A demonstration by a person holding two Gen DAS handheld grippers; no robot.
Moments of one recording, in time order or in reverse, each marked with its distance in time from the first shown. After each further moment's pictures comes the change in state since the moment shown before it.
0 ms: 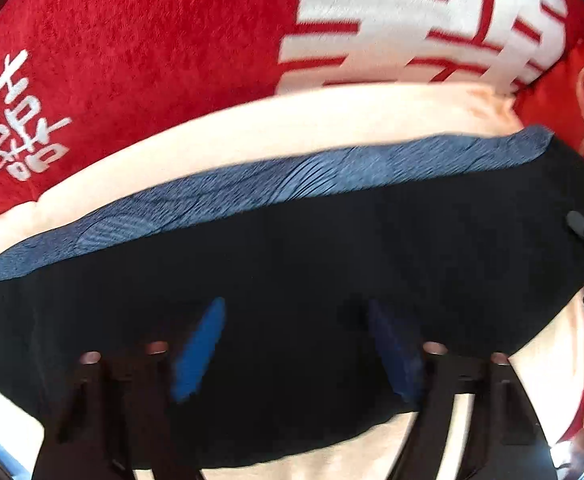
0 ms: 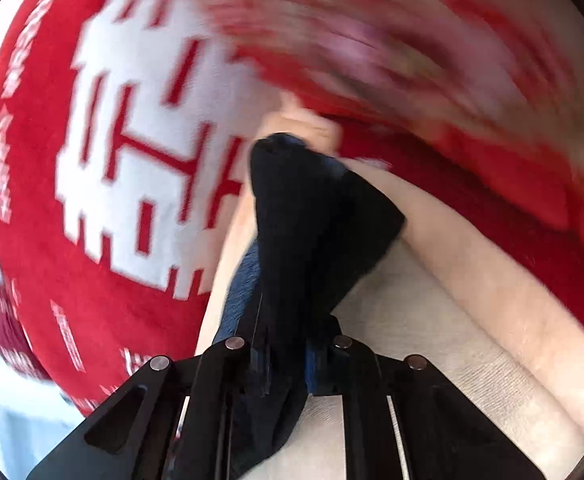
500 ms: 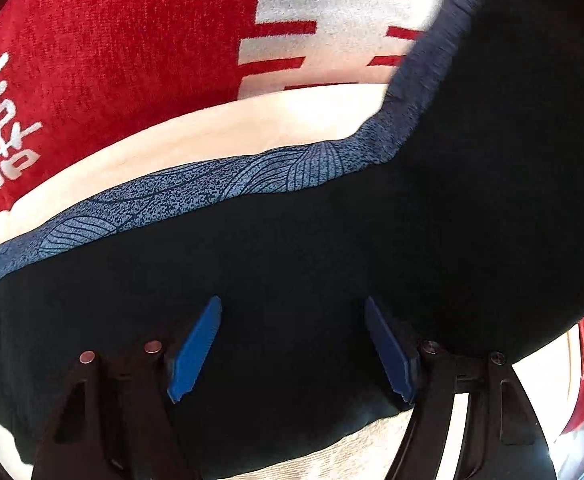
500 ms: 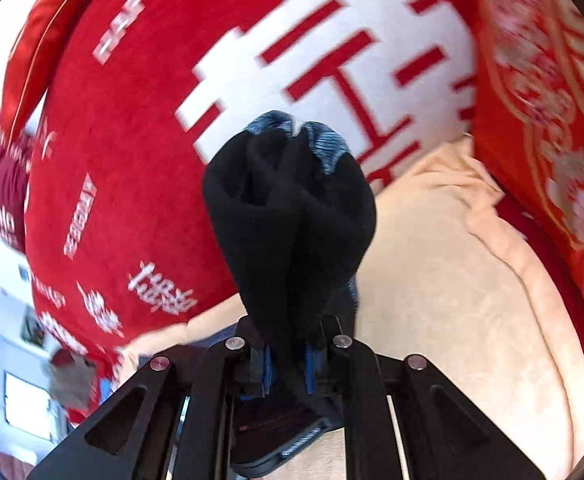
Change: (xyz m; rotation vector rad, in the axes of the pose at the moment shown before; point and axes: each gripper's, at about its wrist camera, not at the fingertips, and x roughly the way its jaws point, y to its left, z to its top) left arm 0.002 -0.010 -0.023 0.058 -0.080 -0.082; right arm -0.001 0.147 -0.050 -0.473 0.062 -0.016
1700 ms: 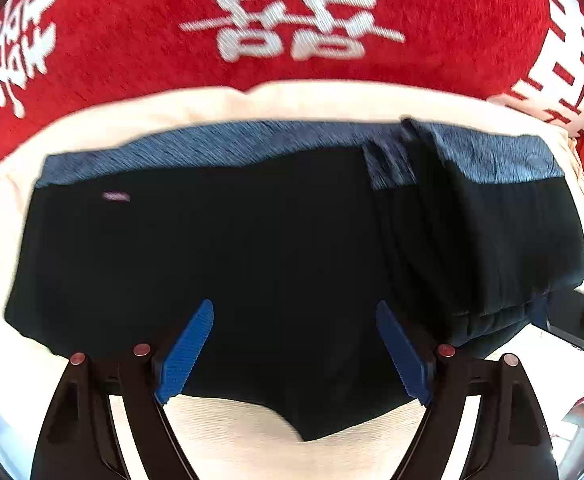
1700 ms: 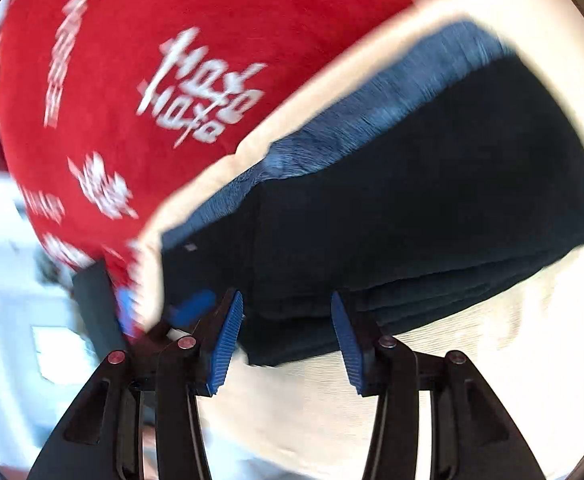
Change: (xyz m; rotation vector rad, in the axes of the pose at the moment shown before) left arm -0.084 0.240 -0.081 -0.206 0.113 0.127; right arm 0.140 0.109 -0.160 0.181 0.474 0.081
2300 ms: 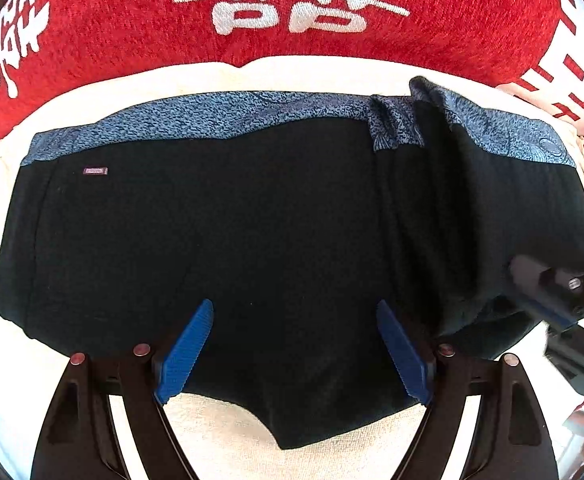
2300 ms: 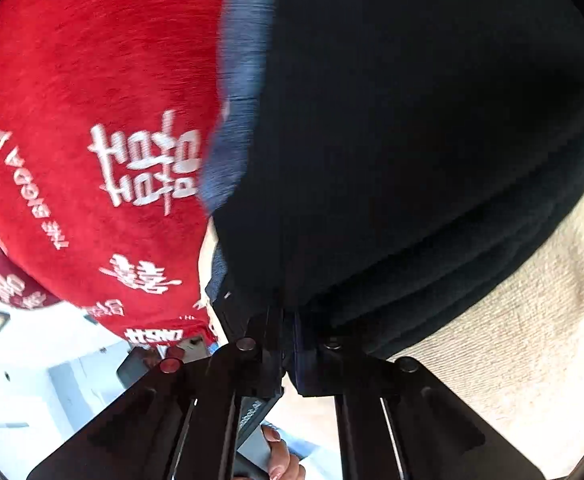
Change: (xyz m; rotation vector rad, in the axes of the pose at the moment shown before) left arm 0.005 -0.001 -0.016 -0.024 0.021 0.017; right arm 0.021 -0.055 0.000 0.359 -0.020 0.224
